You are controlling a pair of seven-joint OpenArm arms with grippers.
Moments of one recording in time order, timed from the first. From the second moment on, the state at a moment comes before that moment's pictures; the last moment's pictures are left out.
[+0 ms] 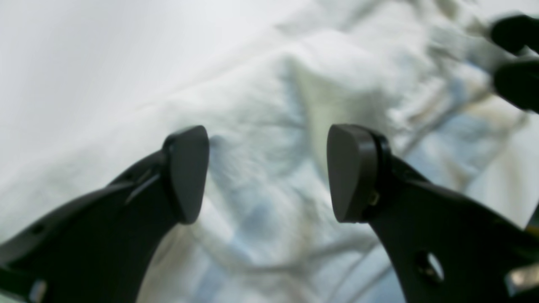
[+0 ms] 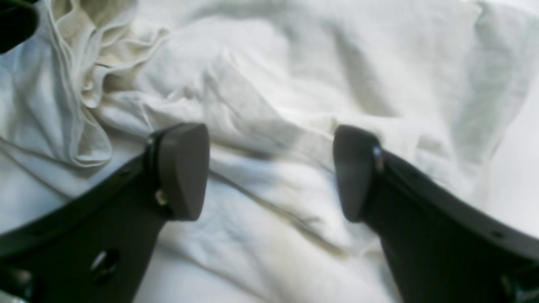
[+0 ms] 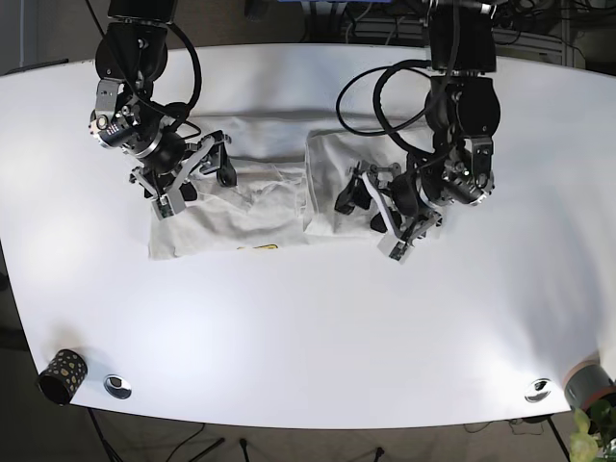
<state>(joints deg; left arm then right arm) -6.9 2.7 -0.7 86.3 -20.4 -30.9 54.9 -8.8 9.2 15.0 101.3 23.9 31.3 -51.1</state>
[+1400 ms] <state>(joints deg) 5.8 -7.8 -14.3 92.4 -43.8 -31.1 54.5 3.7 22.2 37.6 64.5 51.2 33.7 -62.0</state>
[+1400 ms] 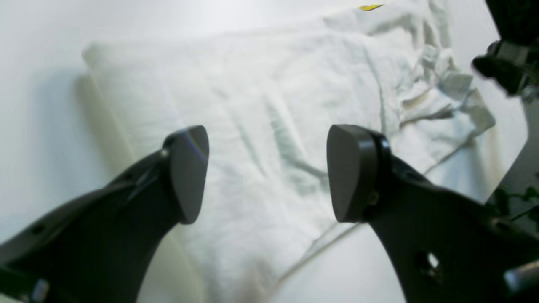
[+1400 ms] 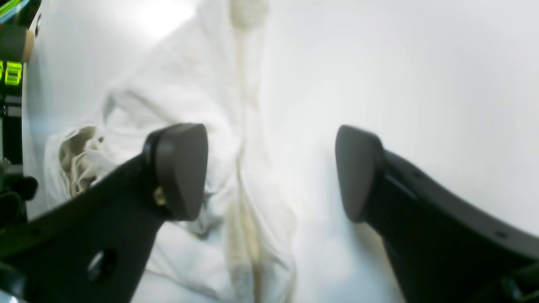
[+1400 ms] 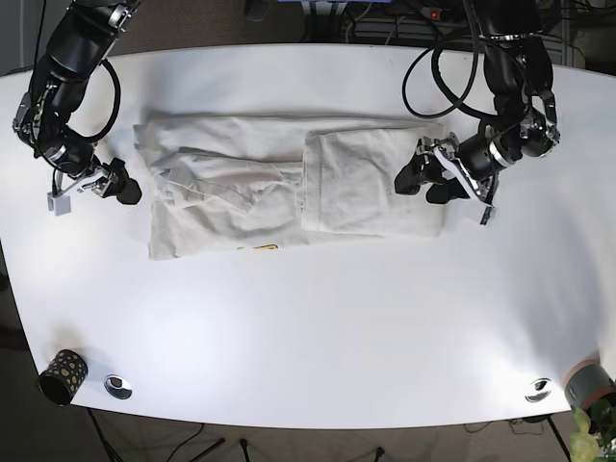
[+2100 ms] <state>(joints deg) 5.5 -10.1 -14.3 83.0 -47.4 -31.0 53.8 -0.8 11.4 27.9 74.2 52.2 33.9 -60.6</state>
